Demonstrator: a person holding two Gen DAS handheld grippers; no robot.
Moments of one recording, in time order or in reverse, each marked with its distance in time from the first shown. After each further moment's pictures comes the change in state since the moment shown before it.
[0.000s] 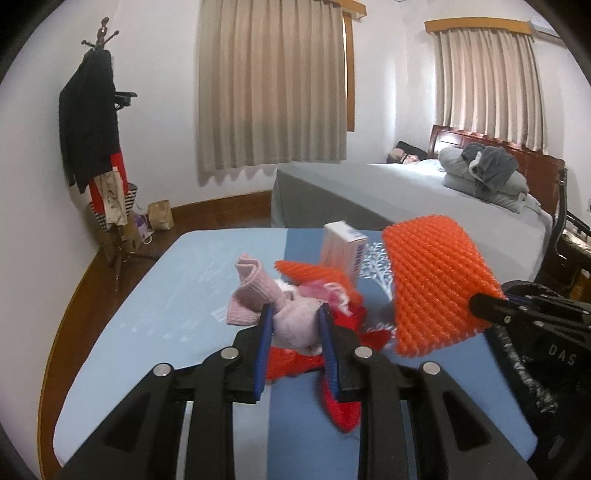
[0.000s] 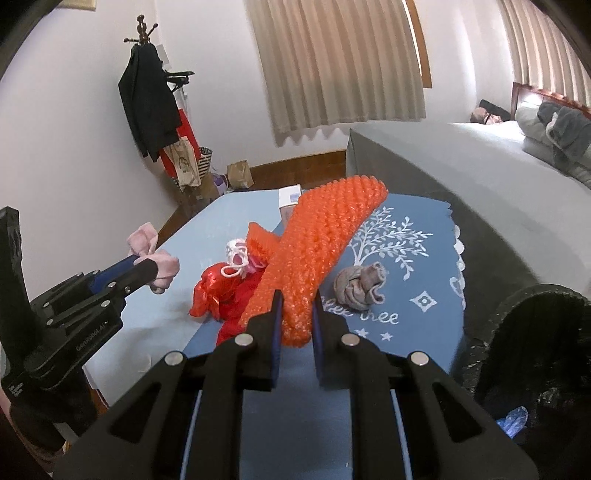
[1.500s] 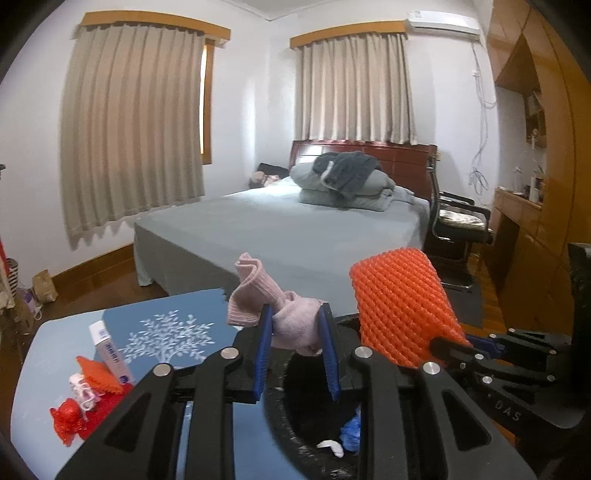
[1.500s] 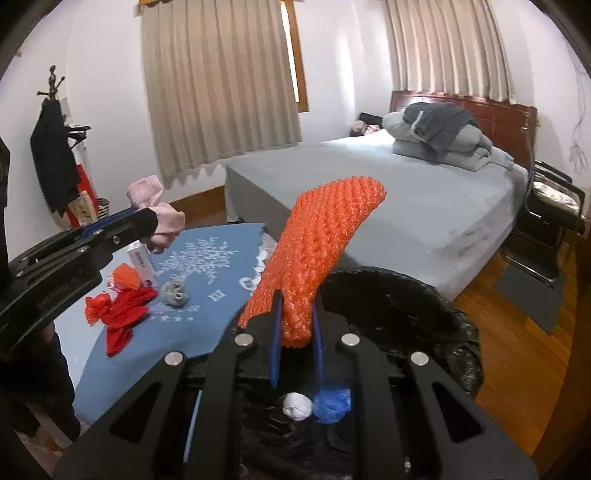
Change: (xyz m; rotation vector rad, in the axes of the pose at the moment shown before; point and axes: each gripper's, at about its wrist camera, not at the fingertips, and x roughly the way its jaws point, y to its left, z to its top) left arm -0.038 -0.225 0.061 0.234 -0.106 -0.473; right arm -0.174 -0.140 -0.048 0.190 -0.118 -0.418
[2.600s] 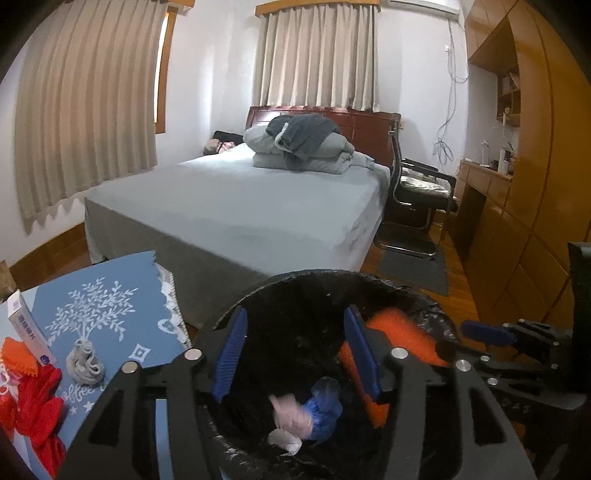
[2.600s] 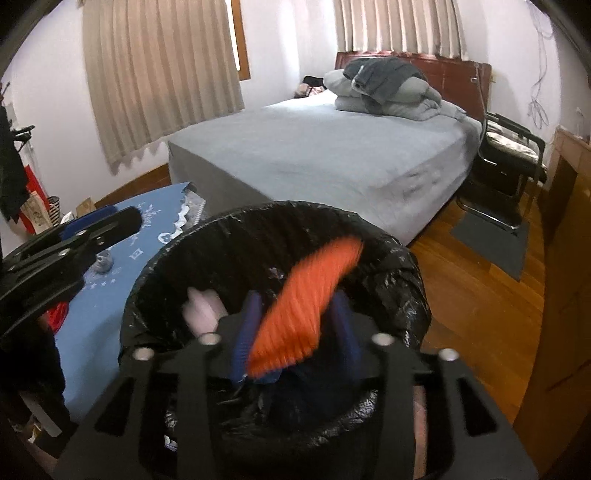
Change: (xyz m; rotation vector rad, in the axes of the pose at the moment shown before) left arm 0.066 -0.041 -0.046 0.016 0.122 -0.160; right arm 0.022 -0.069 -0.051 0.113 0.128 -0.174
